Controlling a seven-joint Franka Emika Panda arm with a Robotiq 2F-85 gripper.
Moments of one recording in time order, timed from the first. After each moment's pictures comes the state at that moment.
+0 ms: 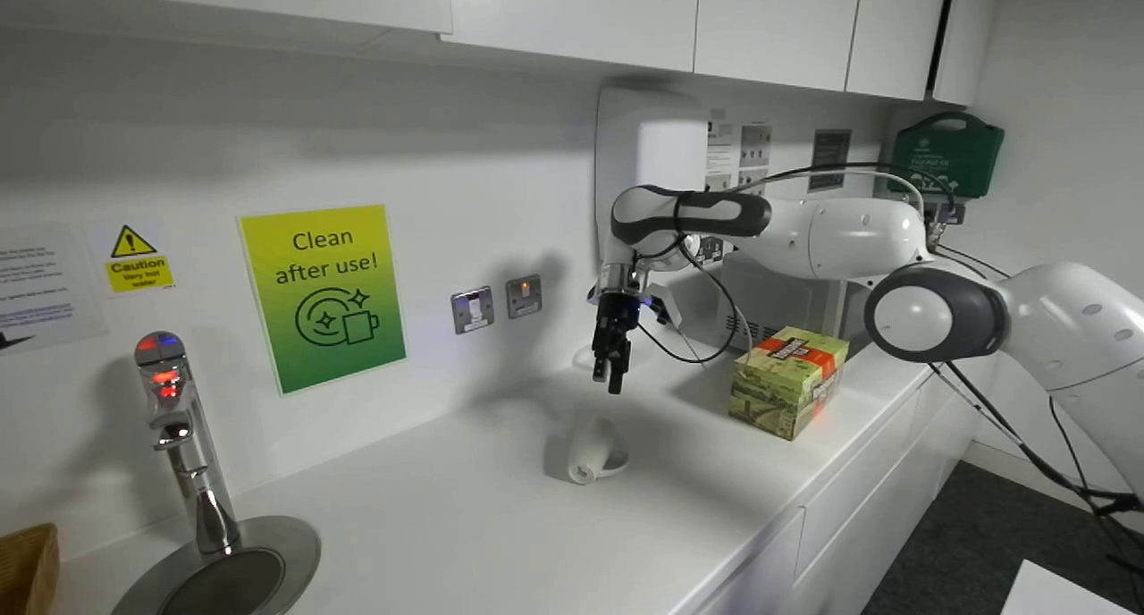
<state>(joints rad) -0.05 0.87 0.19 -0.85 0.47 1.37 -0.39</state>
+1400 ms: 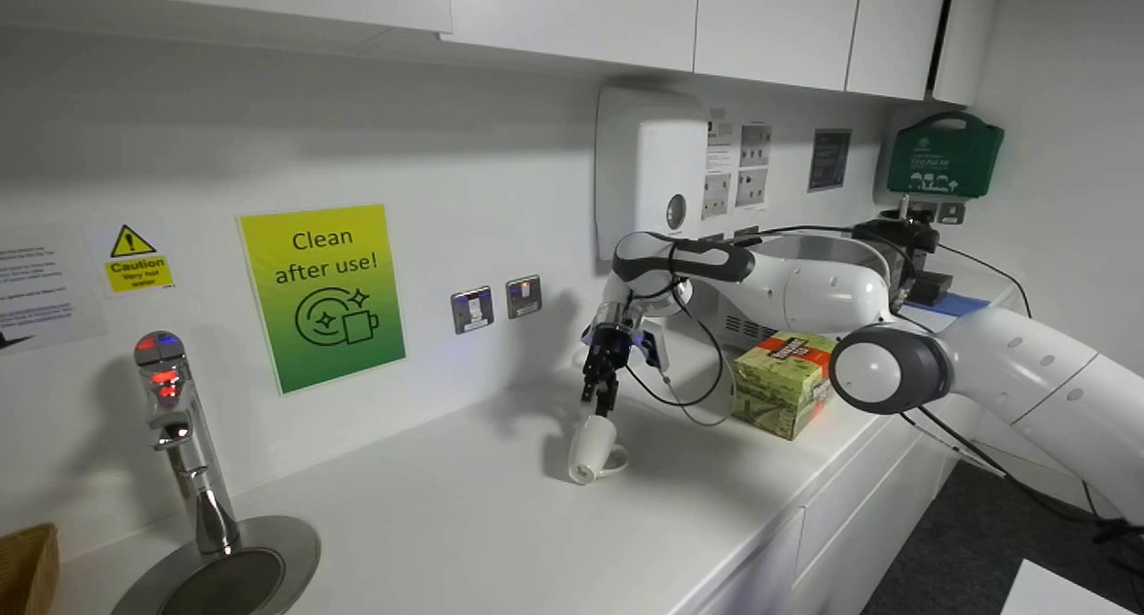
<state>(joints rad) -0.08 1.16 0.28 -0.59 0.61 1.28 -0.39</state>
